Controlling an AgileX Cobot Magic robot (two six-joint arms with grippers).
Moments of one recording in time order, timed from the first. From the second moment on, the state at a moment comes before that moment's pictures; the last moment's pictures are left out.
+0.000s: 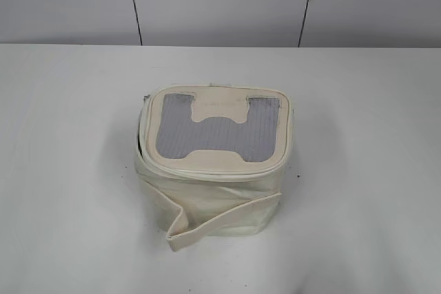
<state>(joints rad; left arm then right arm) 0.02 -0.01 -0.54 -0.09 1.05 0.06 0.04 -0.01 -0.49 -0.07 1.05 0.04</state>
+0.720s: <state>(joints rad) 0.02 -0.01 -0.54 -0.09 1.05 0.06 0.04 -0.01 -0.49 -0.07 1.05 0.04</state>
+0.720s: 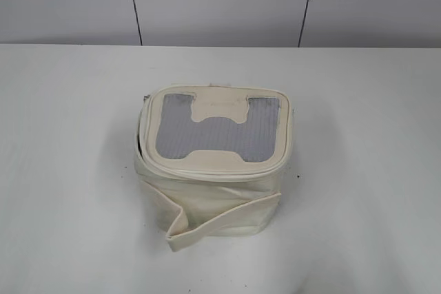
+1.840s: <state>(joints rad) -0.03 0.00 -0.54 -0.11 1.05 0.06 0.04 -0.01 -0.49 -0.07 1.05 0.04</state>
